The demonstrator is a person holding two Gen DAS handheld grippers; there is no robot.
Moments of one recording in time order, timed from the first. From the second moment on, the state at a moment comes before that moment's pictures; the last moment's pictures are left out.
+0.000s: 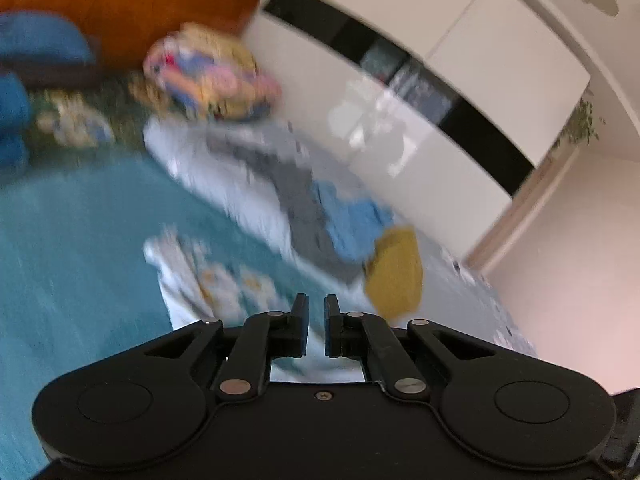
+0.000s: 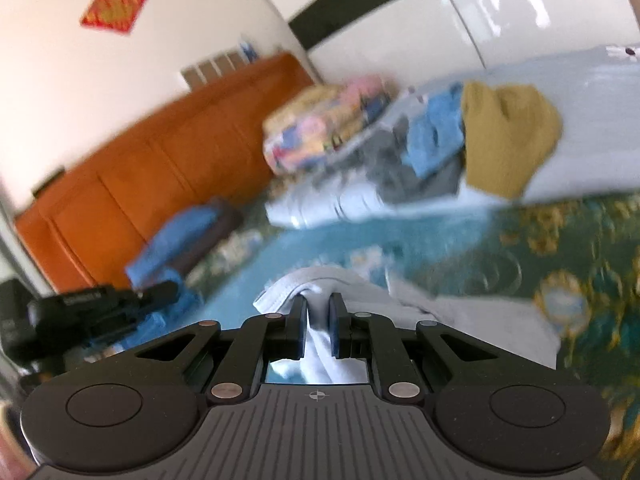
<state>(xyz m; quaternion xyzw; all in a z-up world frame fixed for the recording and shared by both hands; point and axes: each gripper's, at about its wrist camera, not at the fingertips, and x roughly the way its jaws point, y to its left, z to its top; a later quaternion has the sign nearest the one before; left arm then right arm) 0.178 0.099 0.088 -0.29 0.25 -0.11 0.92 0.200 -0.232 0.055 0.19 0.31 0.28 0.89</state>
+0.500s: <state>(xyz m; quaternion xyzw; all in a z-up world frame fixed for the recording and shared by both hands) 0.144 0.082 0.005 -0.33 0.34 -0.13 0.87 0.183 -0.275 0.017 0.13 0.35 0.17 0.91</state>
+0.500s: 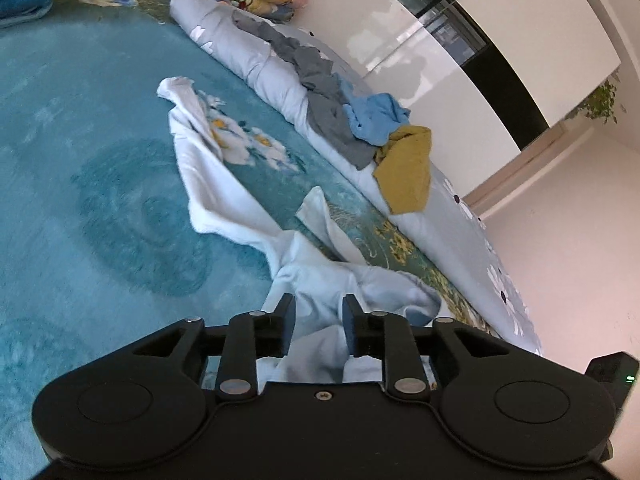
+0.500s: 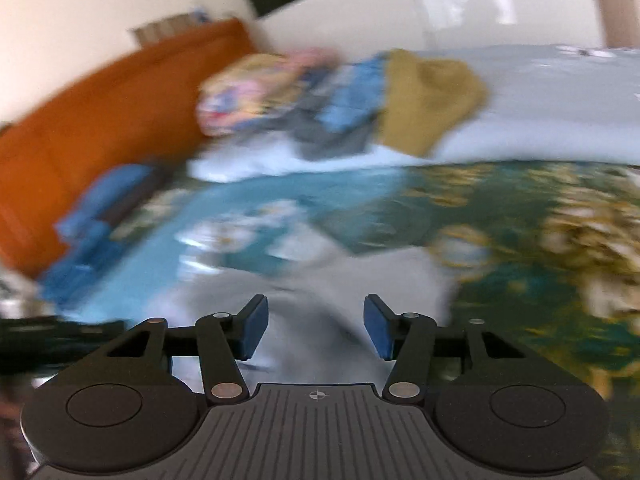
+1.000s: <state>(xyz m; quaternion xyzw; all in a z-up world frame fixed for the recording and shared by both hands) 0.121 0.096 0.014 -0.35 0.33 -0.11 0.87 0.206 -0.304 -0.040 0.32 0.39 0.12 0.85</state>
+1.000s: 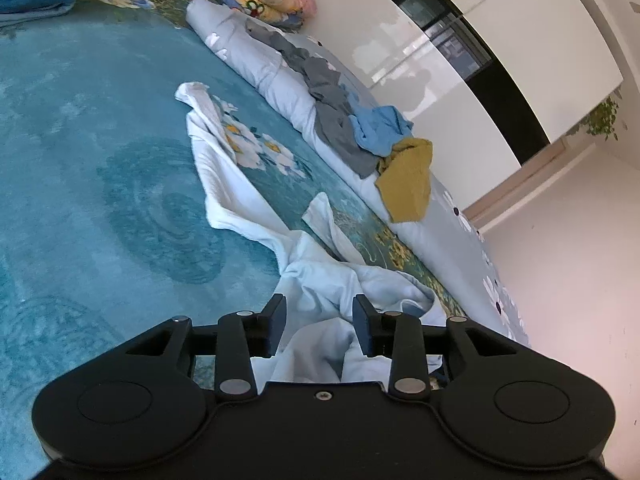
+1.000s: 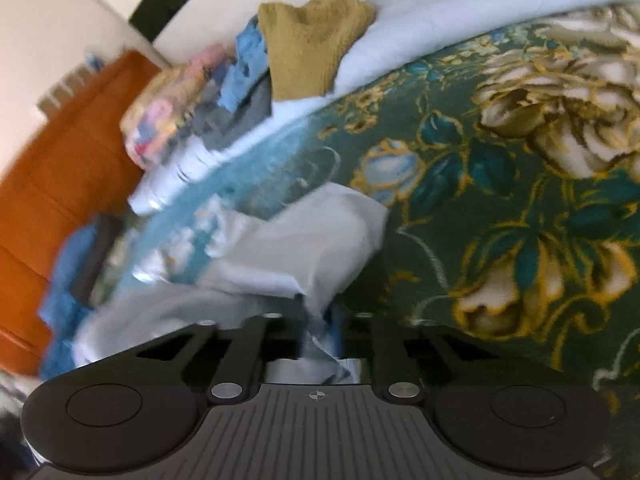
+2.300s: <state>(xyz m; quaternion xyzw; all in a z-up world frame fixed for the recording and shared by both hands) 0.073 0.148 0.015 -0.30 0.28 -0.01 0.91 0.166 -0.099 0.059 0.22 0.40 0.50 0.74</state>
